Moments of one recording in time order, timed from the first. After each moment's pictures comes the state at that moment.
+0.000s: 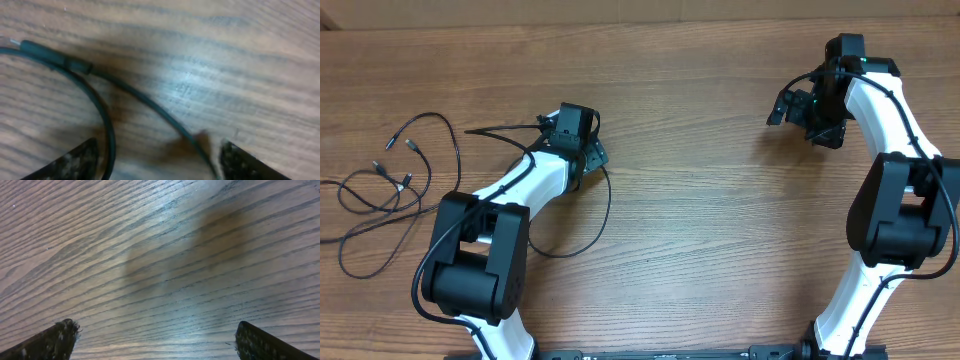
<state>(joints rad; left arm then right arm) -0.26 1.90 1.09 -0.33 -0.17 -0.68 -0.11 2.13 1.73 -1.02 -0.18 0.26</state>
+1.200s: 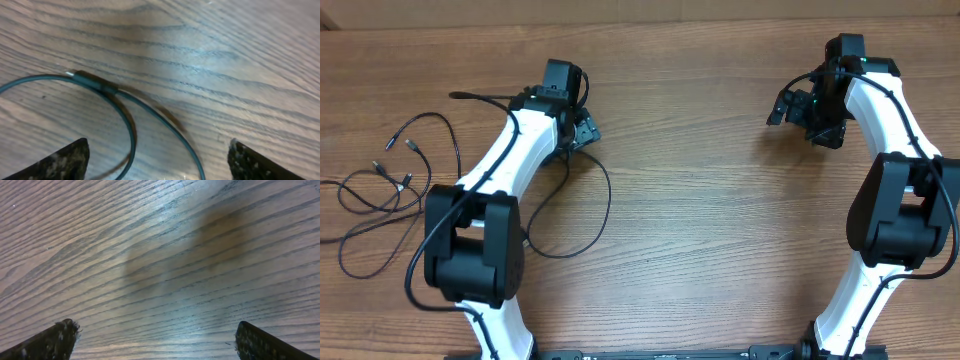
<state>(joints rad) -0.20 1.99 1.45 -0.74 -0.13 -0.69 -0.11 2.13 1.73 -1.02 -0.18 0.26</state>
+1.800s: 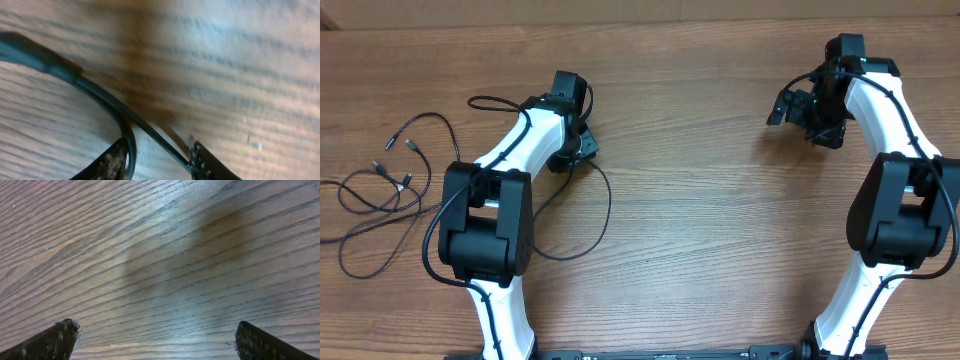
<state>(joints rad) -0.20 2.10 1.46 -0.78 -0.01 -0.64 -0.11 2.13 1.73 -1.02 -0.18 0.26</state>
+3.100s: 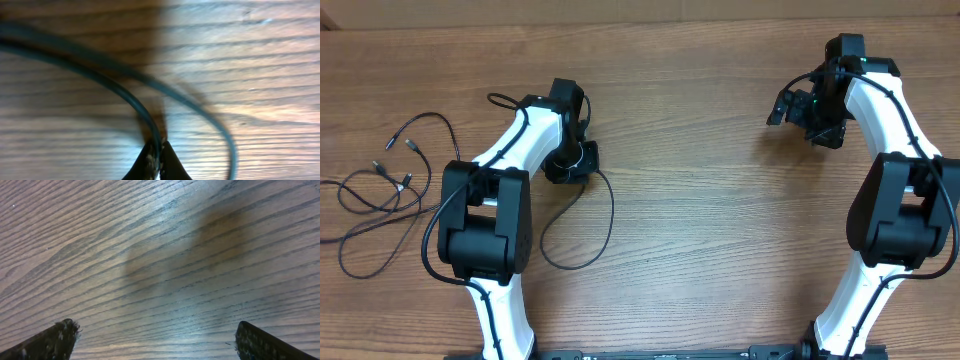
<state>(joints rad) -0.19 2.10 1.48 -0.94 0.16 -0.28 -0.11 2.13 1.73 -1.02 -0.18 0.26</state>
